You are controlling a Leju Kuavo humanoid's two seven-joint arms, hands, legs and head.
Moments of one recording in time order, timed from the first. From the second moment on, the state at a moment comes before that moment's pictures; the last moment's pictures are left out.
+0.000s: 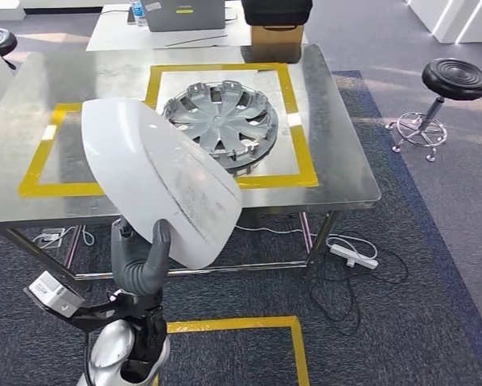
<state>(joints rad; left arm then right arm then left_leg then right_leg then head) -0.03 -0.20 -0.54 -1.71 0.17 0.05 -0.63 -0.07 0.15 -0.92 -0.22 1.39 -0.25 0.27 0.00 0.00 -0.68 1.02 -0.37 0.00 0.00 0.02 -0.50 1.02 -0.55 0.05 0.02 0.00</state>
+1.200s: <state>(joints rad) -0.02 -0.22 -0.53 -1.71 0.17 0.08 -0.64 -0.08 0.16 -0.92 -0.22 1.39 -0.25 0.27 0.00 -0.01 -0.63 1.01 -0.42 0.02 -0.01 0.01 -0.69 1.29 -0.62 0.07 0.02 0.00</state>
